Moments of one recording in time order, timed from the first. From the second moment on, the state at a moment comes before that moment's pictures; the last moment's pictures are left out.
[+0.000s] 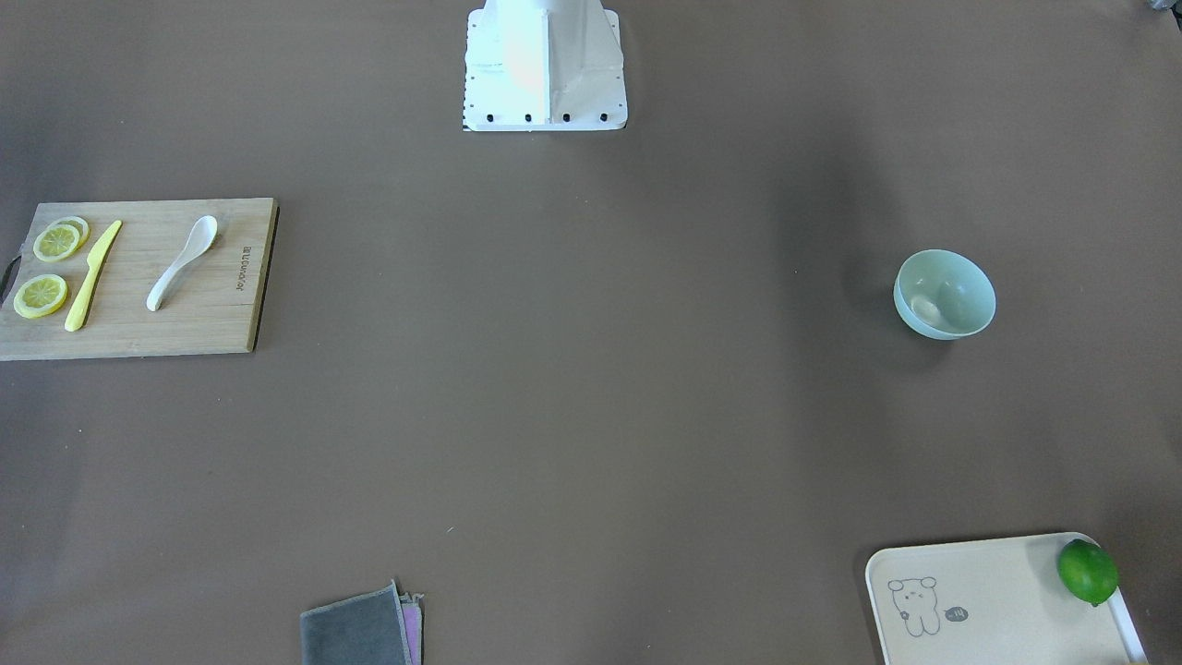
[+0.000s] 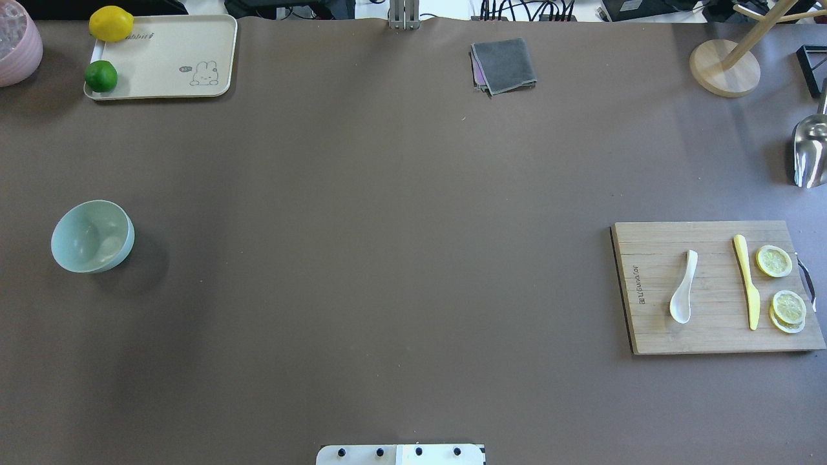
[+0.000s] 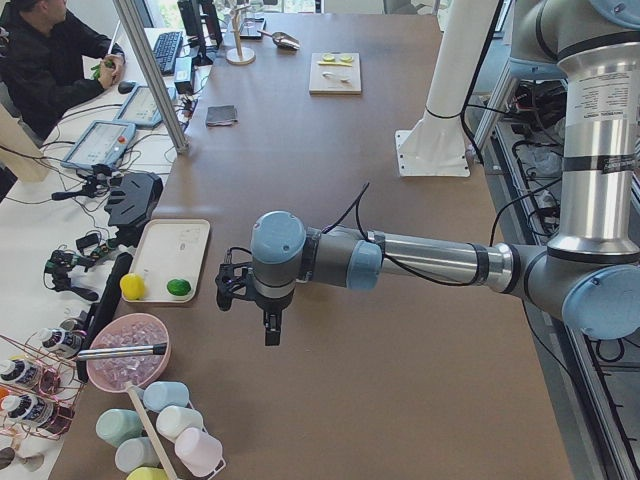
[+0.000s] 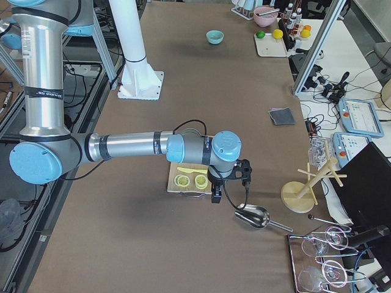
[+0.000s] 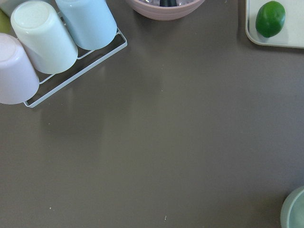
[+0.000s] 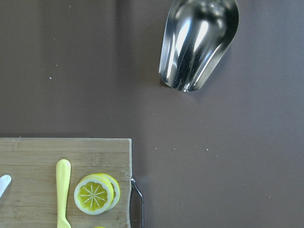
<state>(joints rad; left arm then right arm) -1.64 -1.52 -1.74 -1.63 -2.37 -0.18 1.56 -1.61 1.73 -1.71 2.40 -0.02</state>
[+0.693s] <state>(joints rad) -1.59 -1.56 -1.68 -1.81 -2.37 -0.19 1.56 -1.53 1.73 -1.68 2.39 0.01</state>
